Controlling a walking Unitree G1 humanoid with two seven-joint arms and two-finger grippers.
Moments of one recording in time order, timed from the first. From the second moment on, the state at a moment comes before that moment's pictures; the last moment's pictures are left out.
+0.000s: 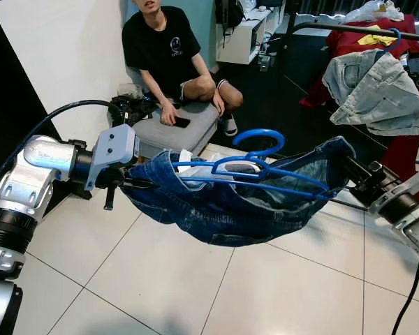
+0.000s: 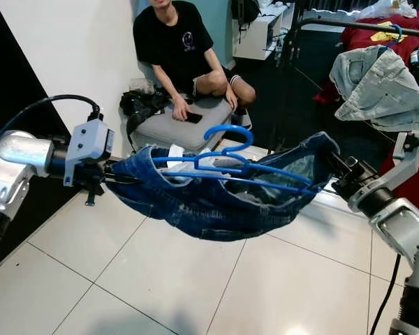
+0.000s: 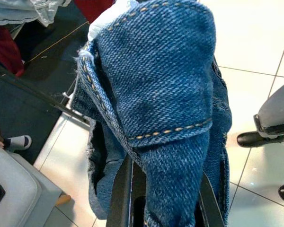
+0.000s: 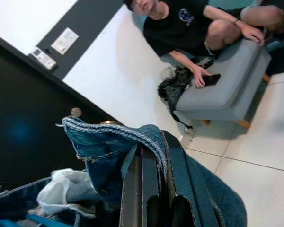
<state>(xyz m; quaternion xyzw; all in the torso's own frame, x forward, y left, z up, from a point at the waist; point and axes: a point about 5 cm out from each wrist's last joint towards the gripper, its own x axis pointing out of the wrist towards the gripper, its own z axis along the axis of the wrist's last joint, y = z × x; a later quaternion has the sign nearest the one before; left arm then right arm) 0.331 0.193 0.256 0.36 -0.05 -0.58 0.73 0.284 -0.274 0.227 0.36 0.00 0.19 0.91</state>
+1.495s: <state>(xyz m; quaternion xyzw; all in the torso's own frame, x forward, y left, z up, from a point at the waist) 0.327 0.209 0.258 0.39 -0.07 -0.56 0.73 0.280 -0.272 0.235 0.34 0.01 0.21 0.92</state>
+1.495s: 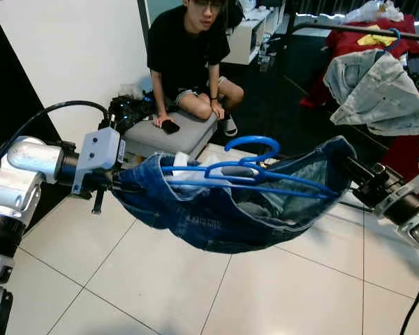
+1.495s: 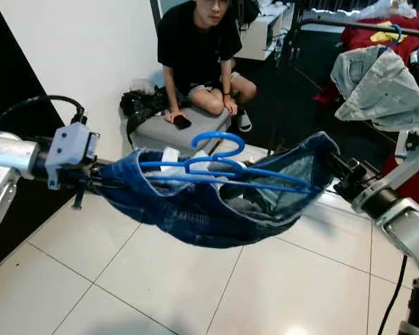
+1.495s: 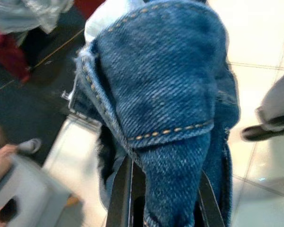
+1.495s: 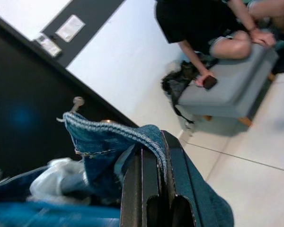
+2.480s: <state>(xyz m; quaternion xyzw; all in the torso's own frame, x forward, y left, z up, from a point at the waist) 0.310 0.118 0.182 0.34 -0.07 -0.56 0.75 0.339 -0.187 0.259 0.27 0.09 0.22 0.93</state>
